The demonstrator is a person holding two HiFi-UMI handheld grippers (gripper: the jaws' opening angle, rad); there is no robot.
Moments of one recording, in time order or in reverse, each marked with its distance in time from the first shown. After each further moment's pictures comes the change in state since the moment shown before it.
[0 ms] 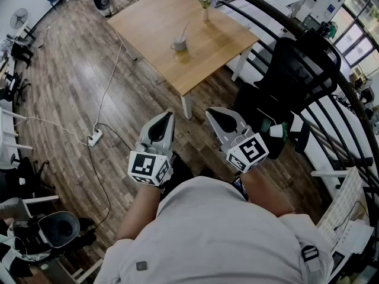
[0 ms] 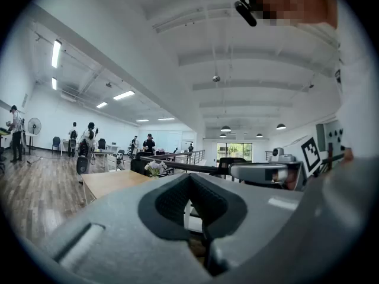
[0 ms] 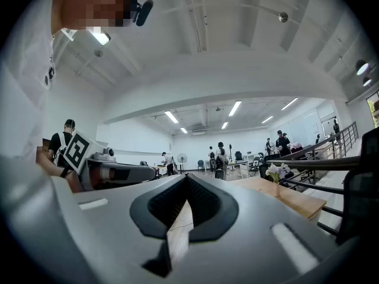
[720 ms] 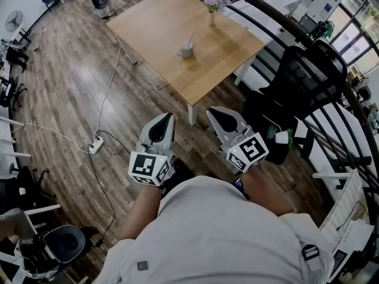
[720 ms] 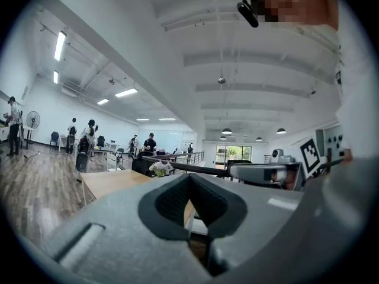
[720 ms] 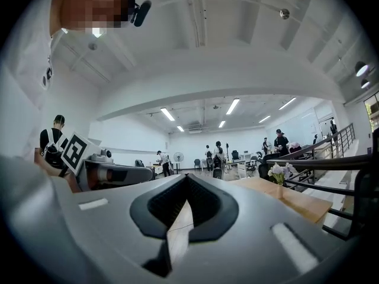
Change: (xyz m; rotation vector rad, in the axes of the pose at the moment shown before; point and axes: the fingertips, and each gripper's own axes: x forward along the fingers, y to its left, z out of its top) left arm 0.024 0.099 0.002 -0.036 -0.011 -0.019; right arm 0.100 -0.013 -0.006 0.008 0.010 -0.039
